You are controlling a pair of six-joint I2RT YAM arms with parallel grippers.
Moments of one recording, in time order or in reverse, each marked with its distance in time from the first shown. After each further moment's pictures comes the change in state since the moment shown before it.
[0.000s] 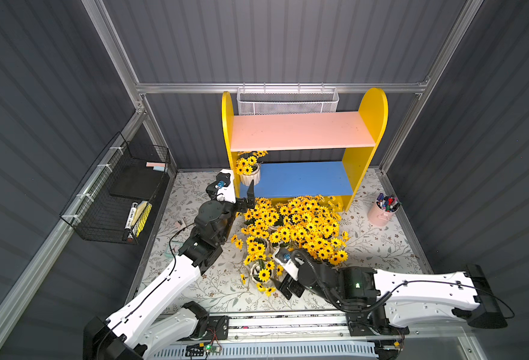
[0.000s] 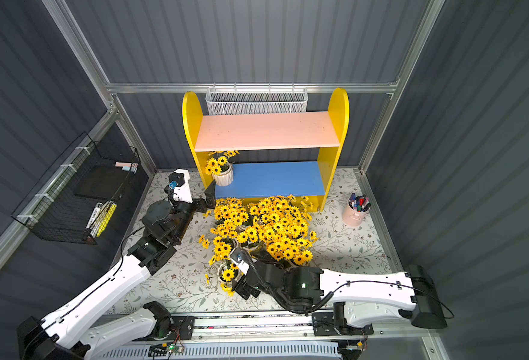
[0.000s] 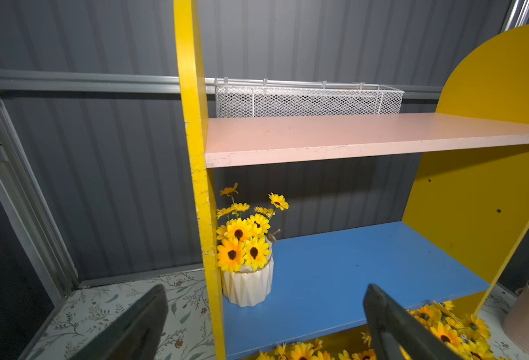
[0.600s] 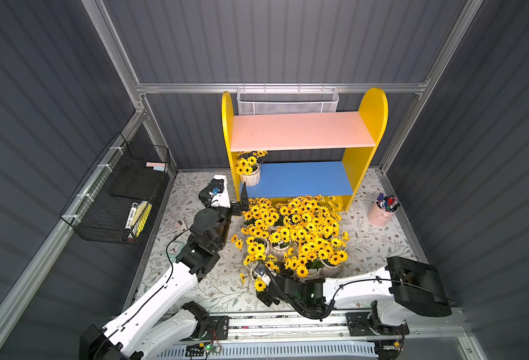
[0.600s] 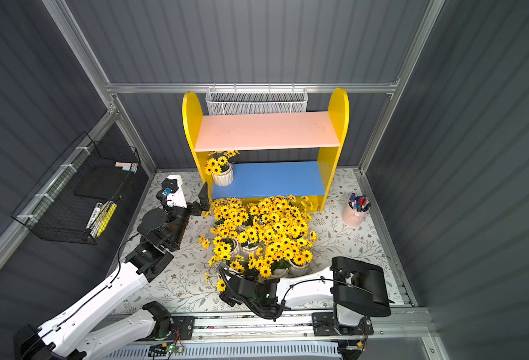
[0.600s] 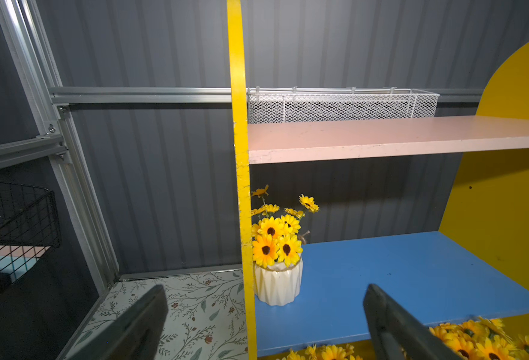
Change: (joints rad) left arm 0.000 -0.110 -0.120 0.083 -0.088 0.080; right arm 0.057 0.465 -0.108 0.435 -0.017 0.029
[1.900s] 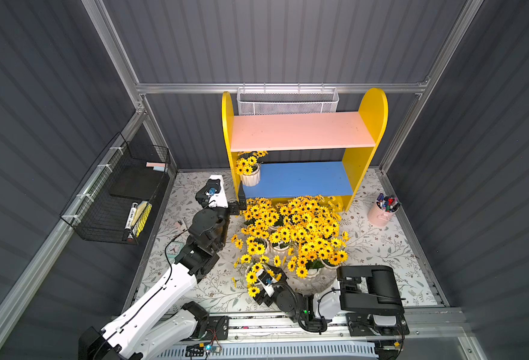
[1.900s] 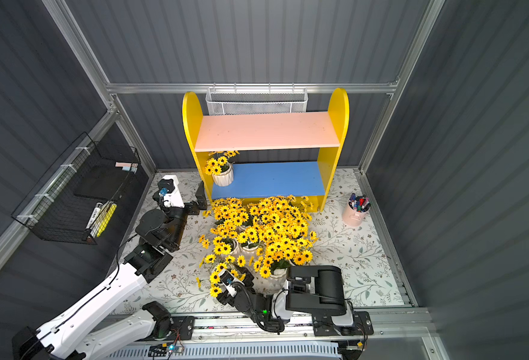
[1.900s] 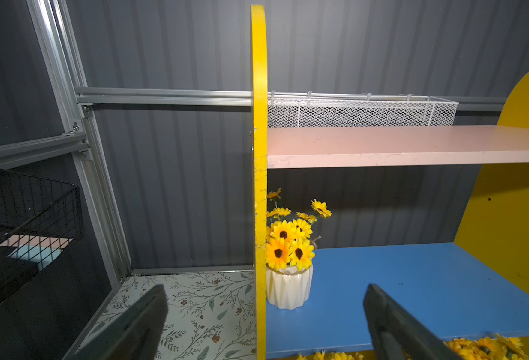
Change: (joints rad) left arm 0.000 -0.008 0.000 0.006 -0.064 -0.008; right arm 0.061 0.366 -0.206 1.043 0.234 -0.139
